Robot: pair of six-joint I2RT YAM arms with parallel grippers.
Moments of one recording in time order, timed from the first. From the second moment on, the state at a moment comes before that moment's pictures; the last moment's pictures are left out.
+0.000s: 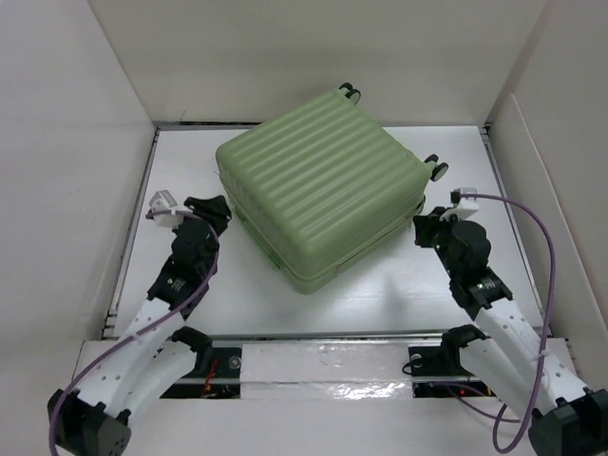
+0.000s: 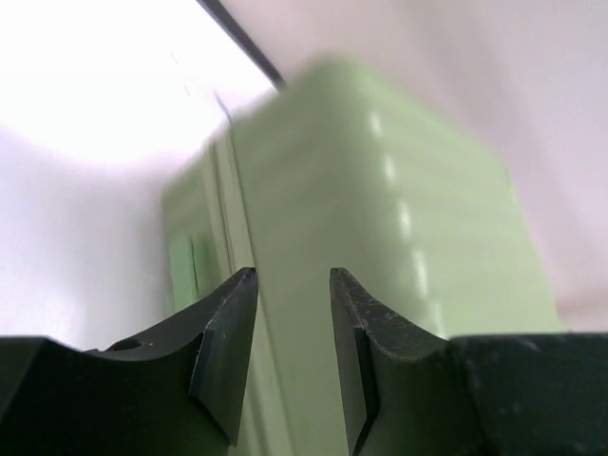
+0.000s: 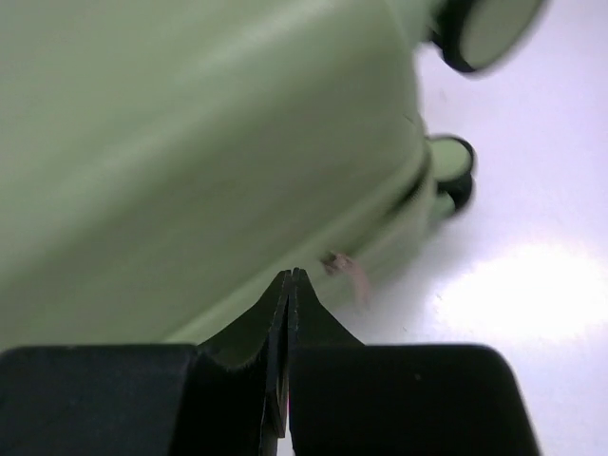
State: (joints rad) left arm -0.48 0.70 0.55 -0.05 -0.63 -0.92; right arm 0.33 0.72 0.52 0.02 0.15 0.32
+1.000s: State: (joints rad) left arm 0.09 2.00 1.22 0.15 0.26 -0.90; right arm 0.13 1.38 0.57 0.30 -0.10 0.46
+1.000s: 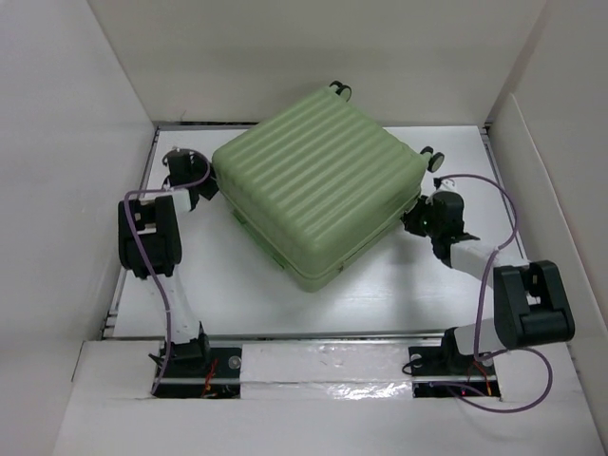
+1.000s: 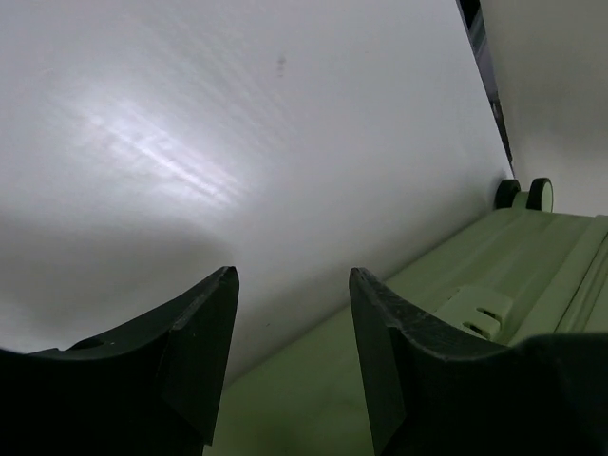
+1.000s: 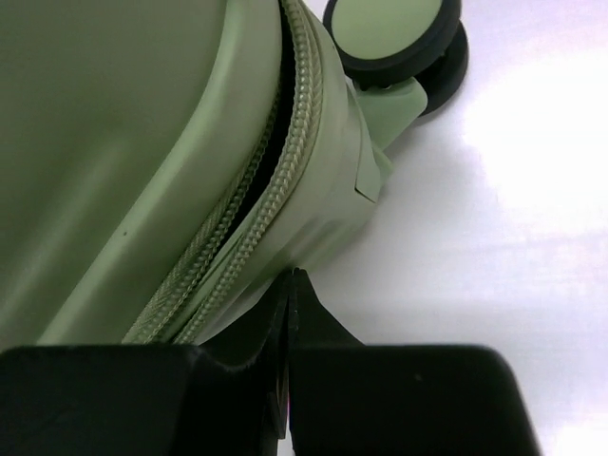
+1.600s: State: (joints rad) left arm 0.11 1.39 0.59 0.29 0.01 -1.02; right arm 0.11 1.84 1.20 0.15 -0.28 0.33
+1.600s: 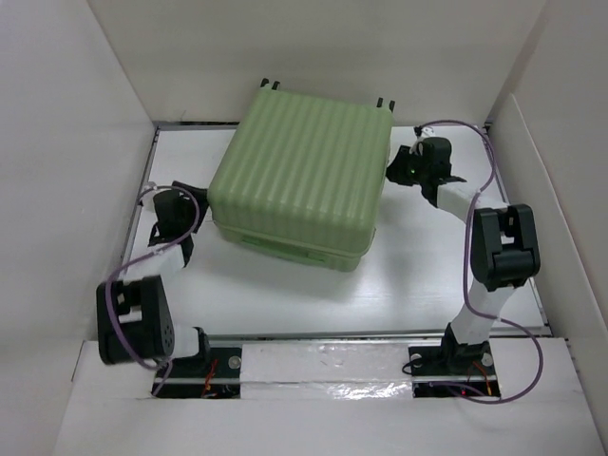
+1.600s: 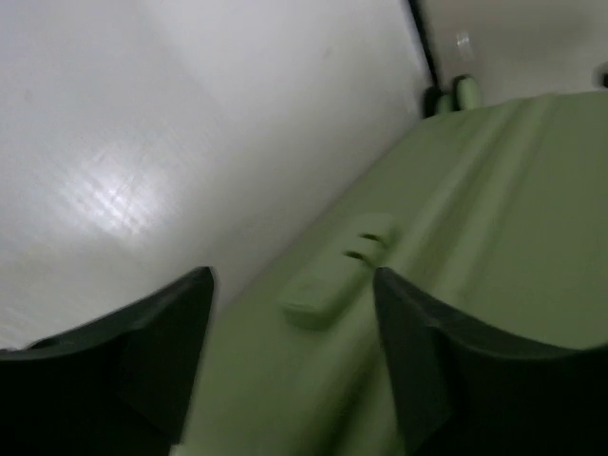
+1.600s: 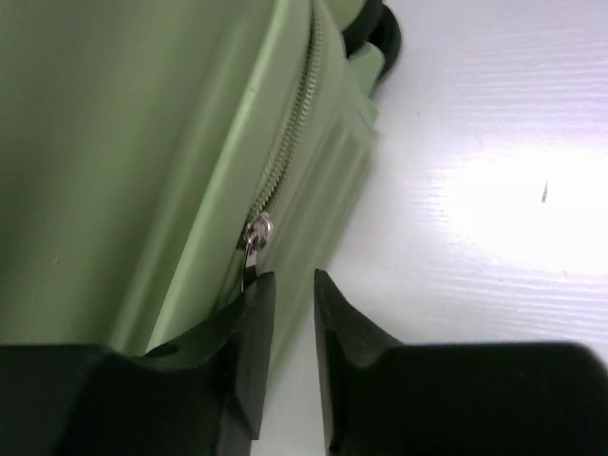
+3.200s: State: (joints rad) left arm -0.30 0.48 0.16 0.10 0.19 -0.59; right arm 0.20 1.35 0.26 0.93 -0.70 0.15
